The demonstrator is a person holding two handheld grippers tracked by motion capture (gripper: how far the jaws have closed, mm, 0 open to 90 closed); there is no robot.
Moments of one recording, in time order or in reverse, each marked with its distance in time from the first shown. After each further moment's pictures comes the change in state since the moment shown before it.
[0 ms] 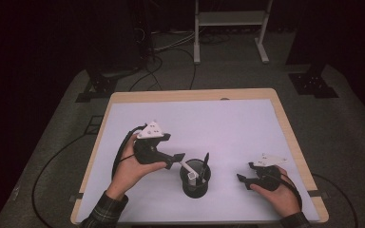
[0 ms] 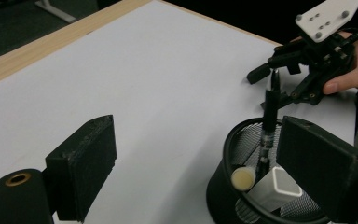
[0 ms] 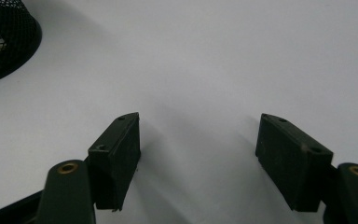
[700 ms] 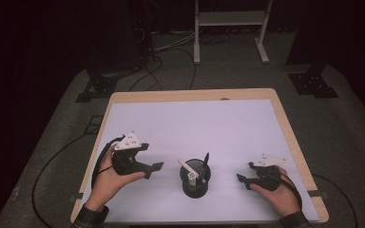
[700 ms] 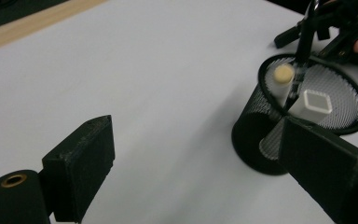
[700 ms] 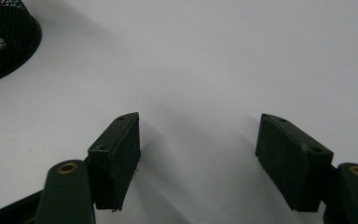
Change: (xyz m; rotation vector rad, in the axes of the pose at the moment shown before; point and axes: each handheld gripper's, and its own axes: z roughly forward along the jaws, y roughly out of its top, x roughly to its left) left arm 0.016 -0.050 -0.037 0.052 0.075 -0.047; right arm 0.000 0.000 0.000 0.001 0.000 0.000
